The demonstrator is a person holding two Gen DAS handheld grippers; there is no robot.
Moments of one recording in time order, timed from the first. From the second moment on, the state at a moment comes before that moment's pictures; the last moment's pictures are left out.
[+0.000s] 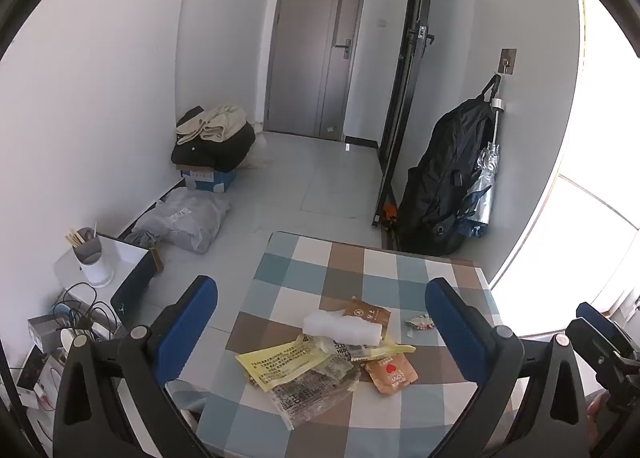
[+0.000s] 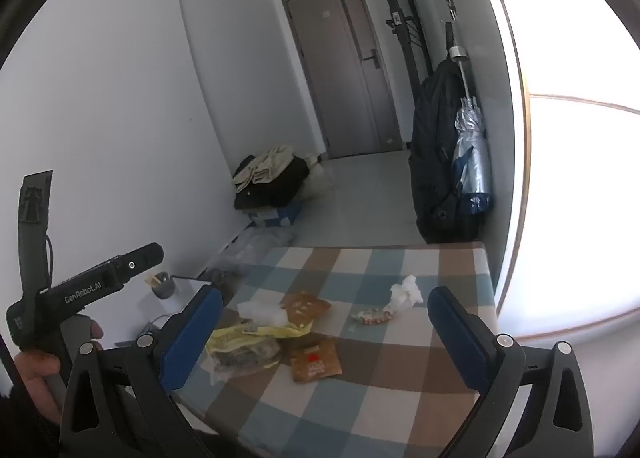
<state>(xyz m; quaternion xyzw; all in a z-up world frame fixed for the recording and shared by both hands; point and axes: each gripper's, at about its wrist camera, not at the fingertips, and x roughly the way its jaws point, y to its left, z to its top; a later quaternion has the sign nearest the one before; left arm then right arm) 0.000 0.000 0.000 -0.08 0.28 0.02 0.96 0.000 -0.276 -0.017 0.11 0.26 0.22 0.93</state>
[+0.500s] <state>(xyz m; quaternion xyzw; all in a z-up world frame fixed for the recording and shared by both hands) -0.001 0.000 0.001 -0.08 0.27 0.02 0.96 0.000 -0.276 -0.017 0.11 0.26 0.22 0.93</state>
